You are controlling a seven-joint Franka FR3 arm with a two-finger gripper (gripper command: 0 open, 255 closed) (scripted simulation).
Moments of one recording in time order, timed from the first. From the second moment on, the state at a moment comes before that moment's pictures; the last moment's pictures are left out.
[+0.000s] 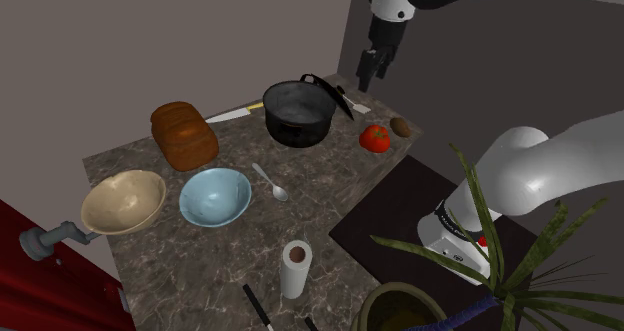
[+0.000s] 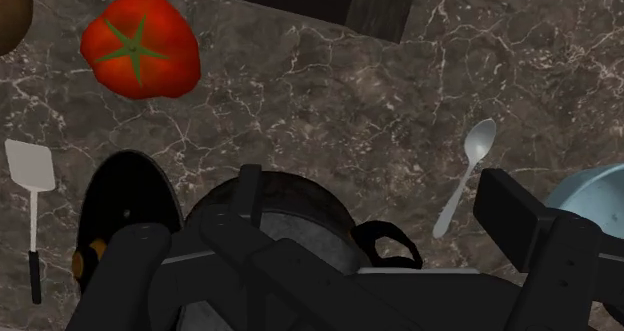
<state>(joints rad) 0.04 -0.58 0.05 -2.39 0.01 1.79 -0.01</state>
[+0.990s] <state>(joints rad) 0.10 -0.14 0.15 -2.38 0.12 2.18 0.17</state>
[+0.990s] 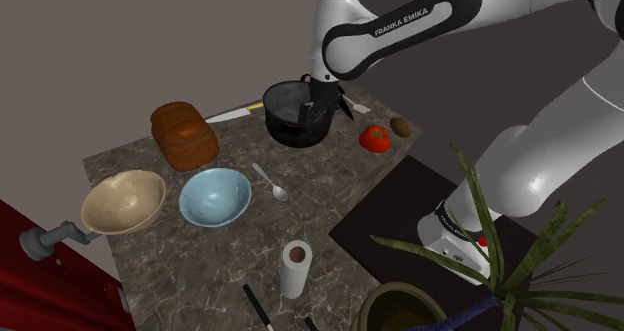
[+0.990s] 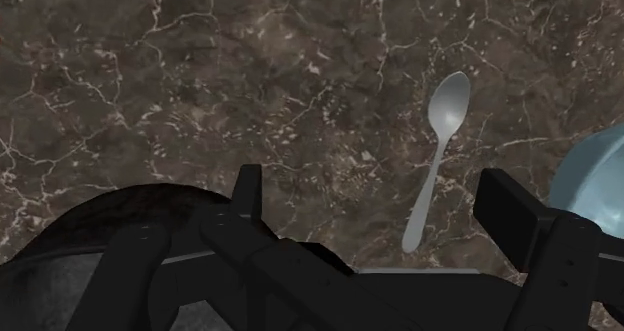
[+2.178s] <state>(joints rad) 0.20 0.48 0.22 -2.00 0.16 2.34 0.33</state>
